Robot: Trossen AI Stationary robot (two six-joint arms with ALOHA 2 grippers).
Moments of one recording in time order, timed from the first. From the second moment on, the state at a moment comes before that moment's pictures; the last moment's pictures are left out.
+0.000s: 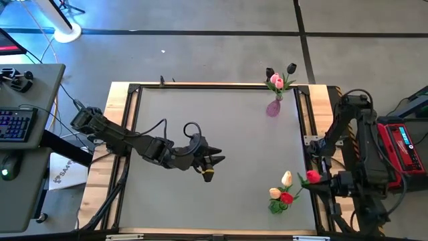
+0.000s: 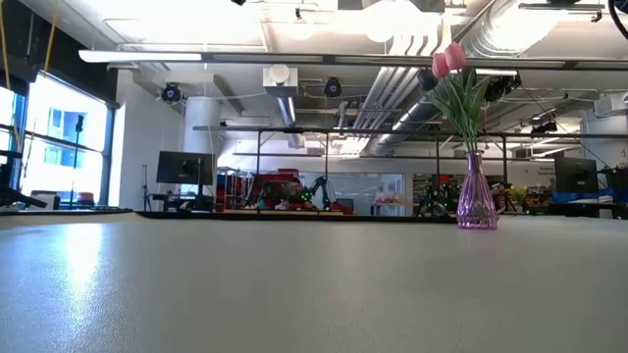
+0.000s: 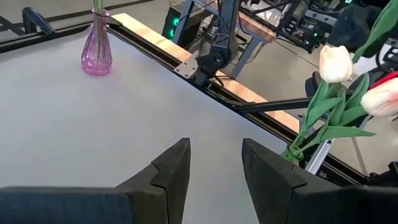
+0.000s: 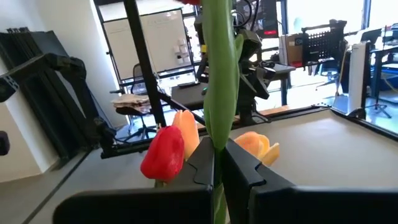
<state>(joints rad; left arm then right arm) -0.39 1.56 1.29 -0.16 -0.59 -0.68 1.50 1.20 1.04 -0.88 1.57 1.24</state>
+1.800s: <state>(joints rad) -0.38 1.56 1.29 -0.22 -0.50 -0.62 1.37 1.14 1.08 -0.68 0.81 1.44</state>
